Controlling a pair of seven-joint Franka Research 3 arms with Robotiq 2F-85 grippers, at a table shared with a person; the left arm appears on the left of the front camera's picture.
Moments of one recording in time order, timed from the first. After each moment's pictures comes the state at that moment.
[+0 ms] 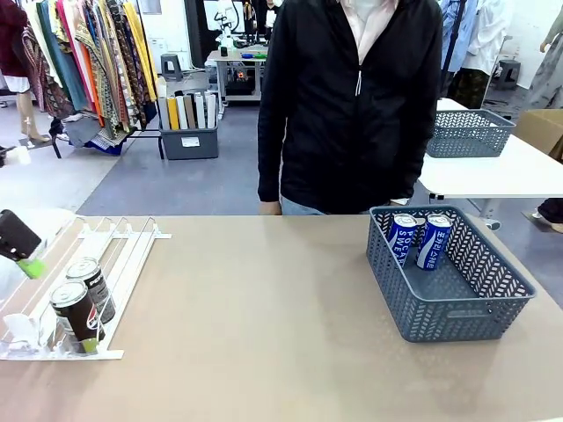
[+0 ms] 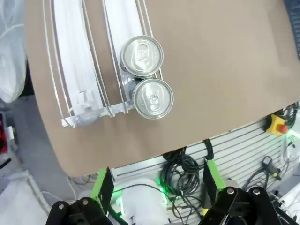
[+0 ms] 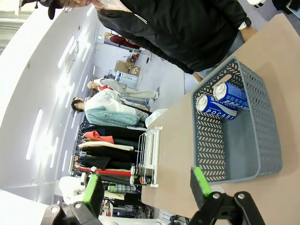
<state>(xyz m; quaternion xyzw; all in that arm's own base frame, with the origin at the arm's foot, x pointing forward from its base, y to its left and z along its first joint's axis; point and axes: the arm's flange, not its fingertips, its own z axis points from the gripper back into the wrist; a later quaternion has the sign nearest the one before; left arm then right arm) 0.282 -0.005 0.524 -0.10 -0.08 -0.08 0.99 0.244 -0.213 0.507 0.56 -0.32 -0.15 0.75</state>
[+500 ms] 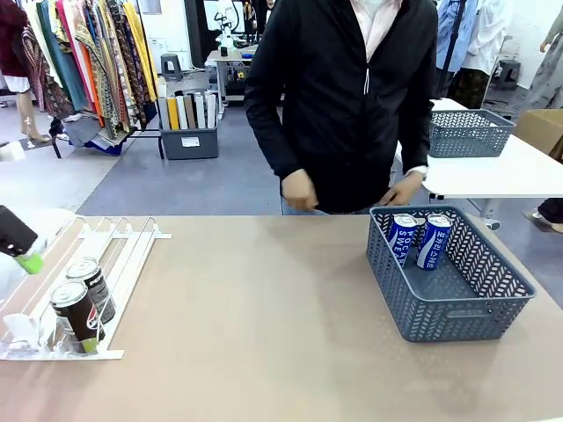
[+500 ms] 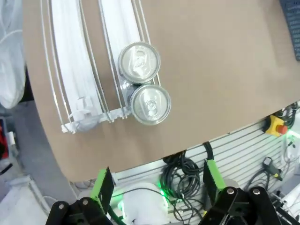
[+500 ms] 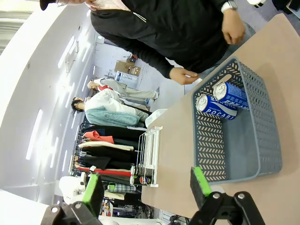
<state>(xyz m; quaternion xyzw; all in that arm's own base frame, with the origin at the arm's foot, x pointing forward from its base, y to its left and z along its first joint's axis) 0.287 -0.012 0.524 -0.10 -0.09 -0.09 0.99 0.244 -0.213 0.507 0.56 -0.32 -0.15 0.75</state>
